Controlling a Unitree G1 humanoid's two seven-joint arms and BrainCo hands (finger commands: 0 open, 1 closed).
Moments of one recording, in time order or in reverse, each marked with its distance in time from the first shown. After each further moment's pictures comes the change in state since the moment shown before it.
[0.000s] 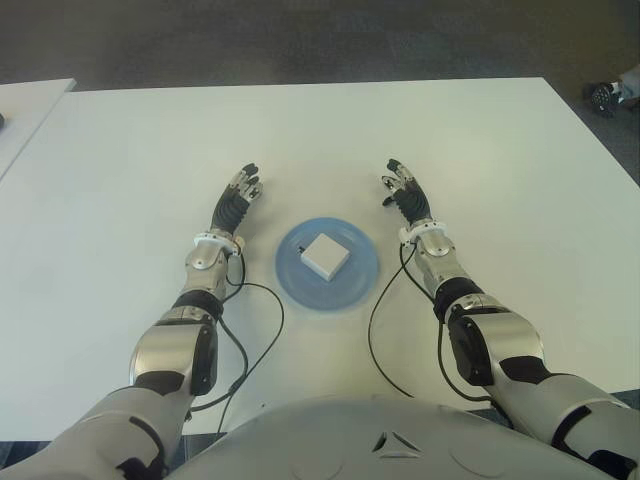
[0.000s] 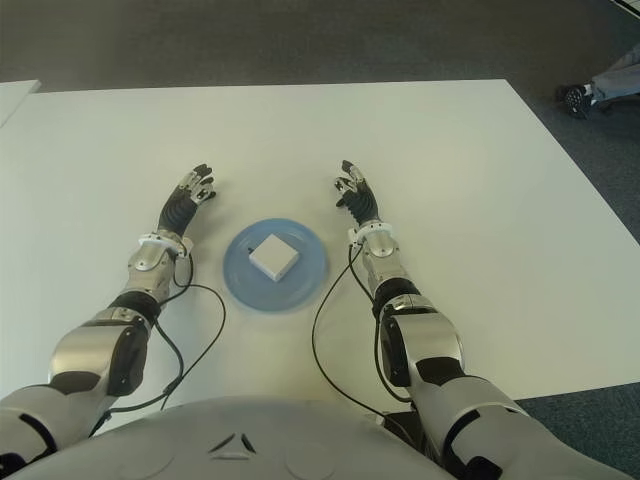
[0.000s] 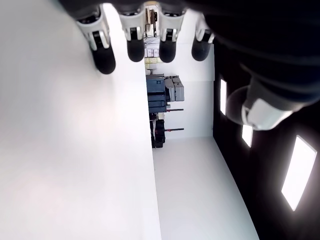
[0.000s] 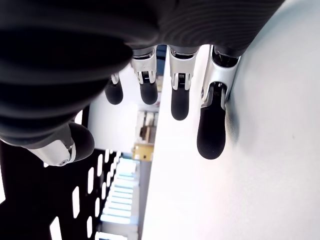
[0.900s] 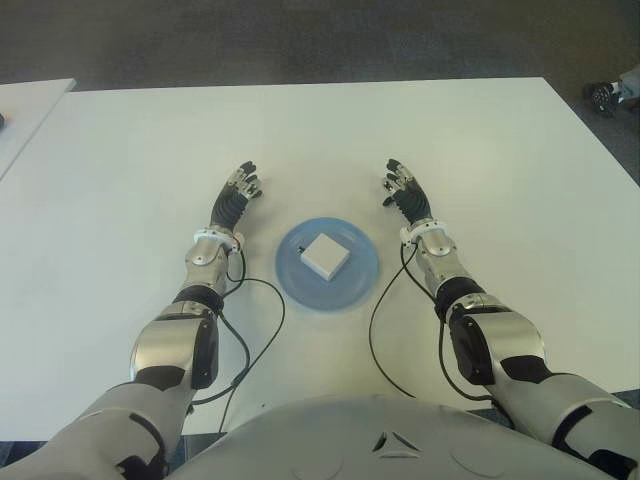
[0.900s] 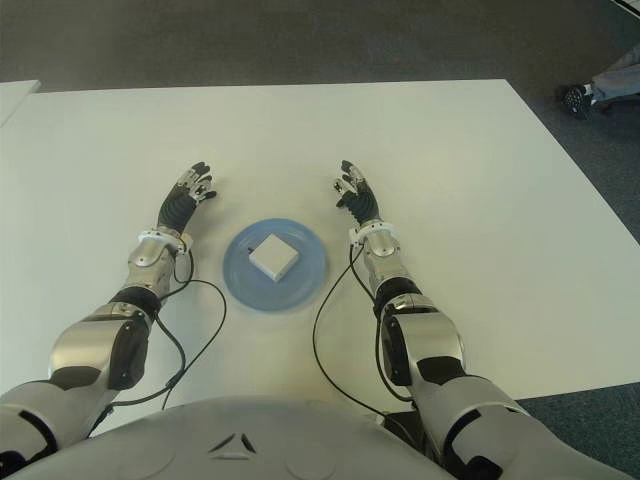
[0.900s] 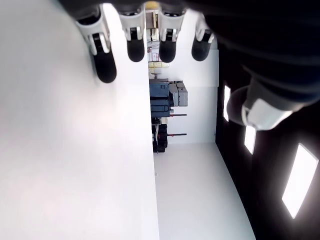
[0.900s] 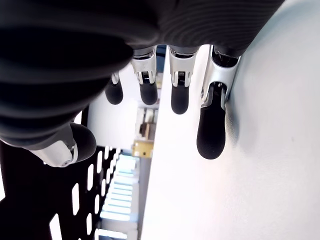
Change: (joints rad) left arm -0.023 -0.001 0.024 0.018 -0.003 0.027 0.007; right arm -0.002 -0.005 0.000 0.003 -0.002 0.000 0.008
